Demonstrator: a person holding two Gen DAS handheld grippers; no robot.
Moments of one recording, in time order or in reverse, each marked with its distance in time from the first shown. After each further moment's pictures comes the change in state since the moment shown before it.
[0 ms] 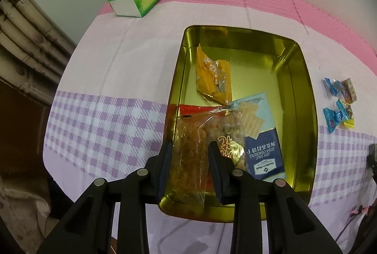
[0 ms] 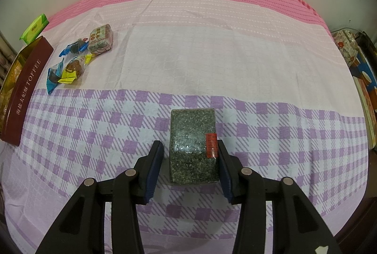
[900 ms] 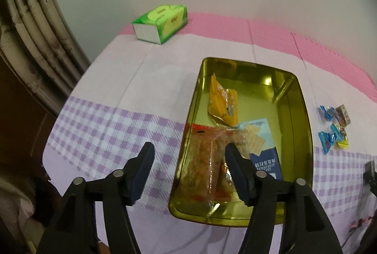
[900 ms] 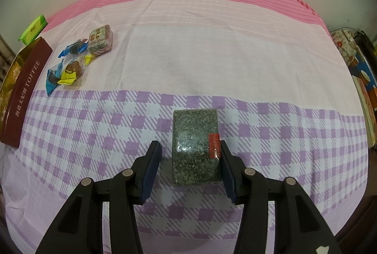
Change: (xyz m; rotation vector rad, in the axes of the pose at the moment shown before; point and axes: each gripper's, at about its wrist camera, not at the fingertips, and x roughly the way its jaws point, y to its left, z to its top) left arm -0.024 0.020 -0.026 -0.091 -0.248 -0.004; right arm 0.001 0.002 -0.001 -0.012 -0.001 -0.006
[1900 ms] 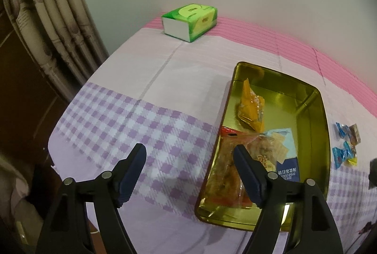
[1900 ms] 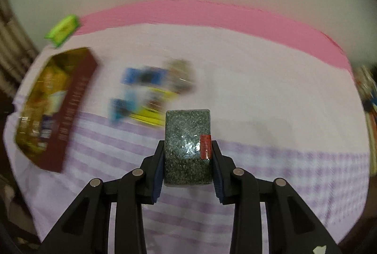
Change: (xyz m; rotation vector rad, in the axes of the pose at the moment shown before) left arm 0.006 0.034 -0.008 -0.129 -0.012 0.061; right arm -0.028 0.066 0.068 -0.114 -0.066 0.106
